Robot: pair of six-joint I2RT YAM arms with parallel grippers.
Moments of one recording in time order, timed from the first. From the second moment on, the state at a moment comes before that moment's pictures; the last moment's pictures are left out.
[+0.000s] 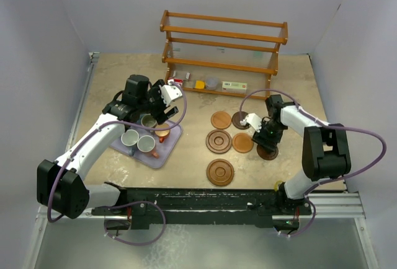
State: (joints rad) left arm -0.39 1.28 1.05 -0.40 0.37 0.63; right arm 0.09 1.62 0.94 -0.86 -0.14 -0.99
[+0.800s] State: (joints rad) left arm -0.39 1.28 1.02 -0.40 0.37 0.66; right arm 0.42 1.51 0.84 -0.93 -0.19 -0.91
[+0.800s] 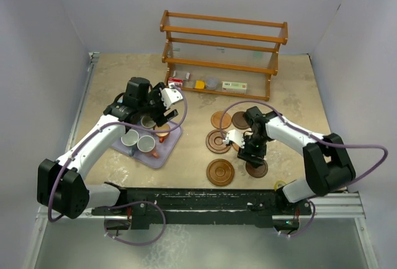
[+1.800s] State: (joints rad) left arm -0.39 1.28 1.01 -0.40 0.36 0.68; right arm 0.39 1.37 0.67 -0.90 0.03 -0.98
